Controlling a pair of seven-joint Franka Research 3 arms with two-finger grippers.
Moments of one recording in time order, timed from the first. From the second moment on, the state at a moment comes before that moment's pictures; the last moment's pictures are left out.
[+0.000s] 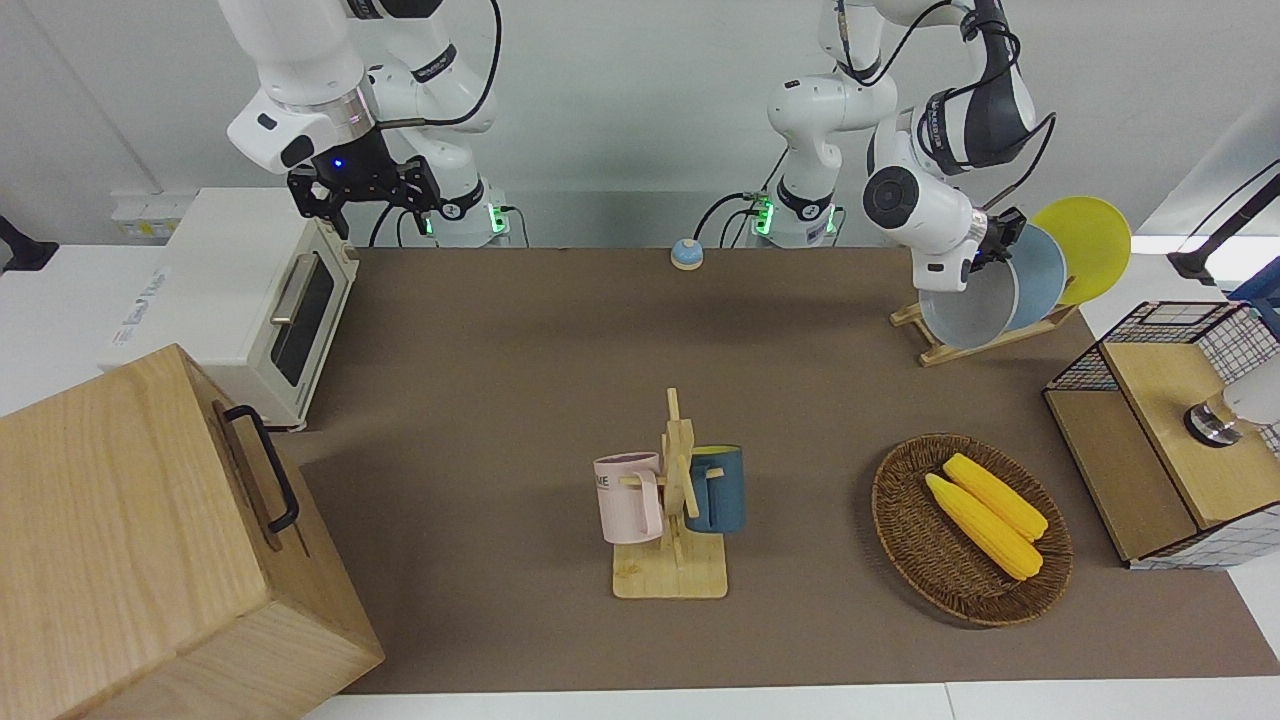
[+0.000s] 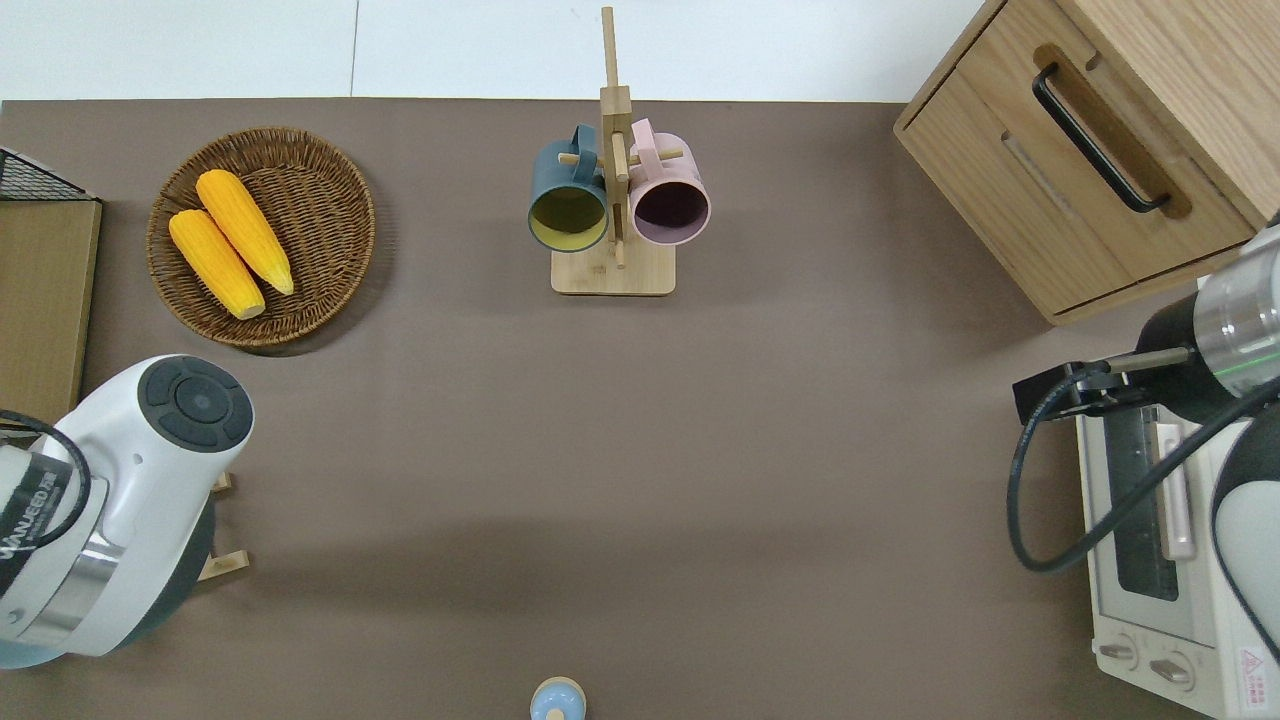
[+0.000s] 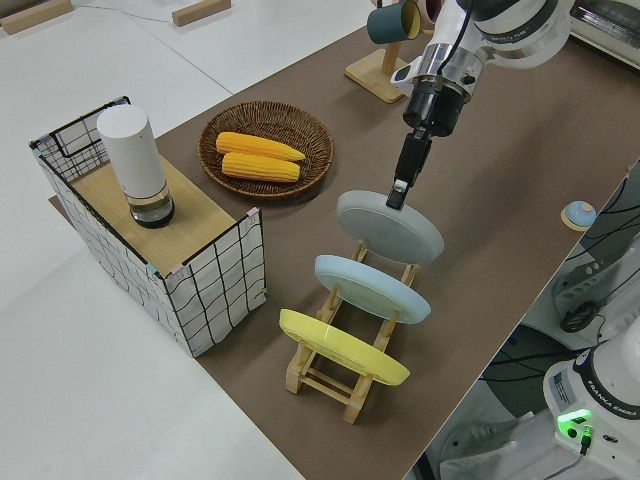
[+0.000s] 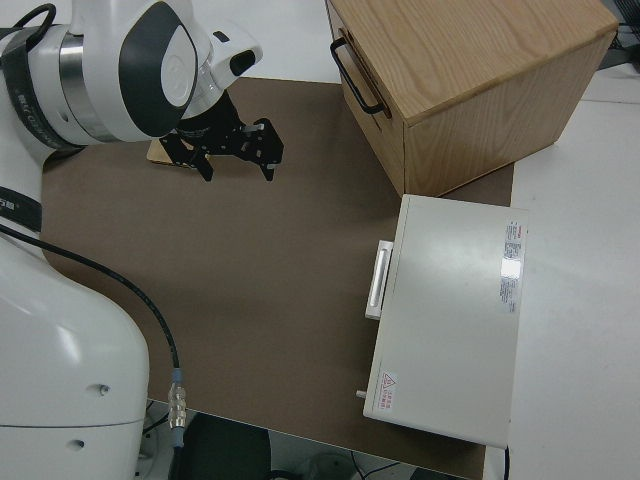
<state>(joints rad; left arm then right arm) 0.13 -0.11 -0.26 -2.19 0.84 1.55 -0.60 -0.26 0.02 0.38 -1.48 -0.03 1.38 0.04</state>
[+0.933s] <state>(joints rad) 0.09 -0.06 -0.26 -2.20 0.84 1.53 -0.66 -0.26 0.02 0.38 -1.48 -0.03 1.38 0.04</state>
